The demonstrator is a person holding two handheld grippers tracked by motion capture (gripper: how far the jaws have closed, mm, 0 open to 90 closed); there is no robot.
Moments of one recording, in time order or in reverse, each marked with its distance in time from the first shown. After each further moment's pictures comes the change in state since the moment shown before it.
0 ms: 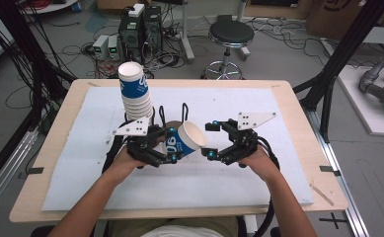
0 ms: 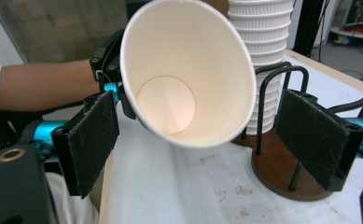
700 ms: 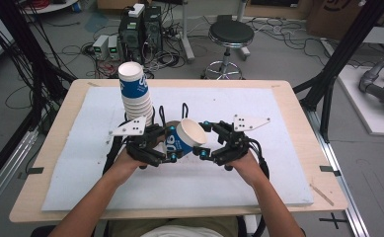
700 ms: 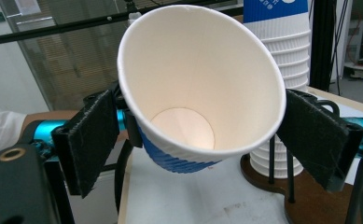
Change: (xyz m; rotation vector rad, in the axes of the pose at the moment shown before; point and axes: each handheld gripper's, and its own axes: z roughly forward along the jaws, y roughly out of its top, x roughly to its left) left arm -0.002 0.000 0.001 -0.068 -0.023 0.005; right arm 0.003 -0.009 0.021 -0.158 0.057 0.047
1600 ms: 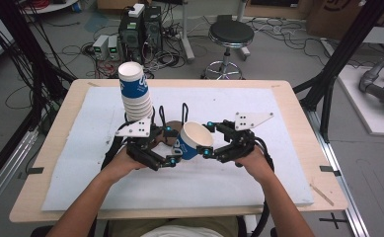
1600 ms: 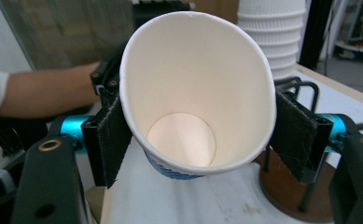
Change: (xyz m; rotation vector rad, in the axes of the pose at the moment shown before) left arm -0.003 0.002 -0.001 0.179 0.078 0.022; right arm 0.000 0.017 -0.014 0.175 -0.049 -0.082
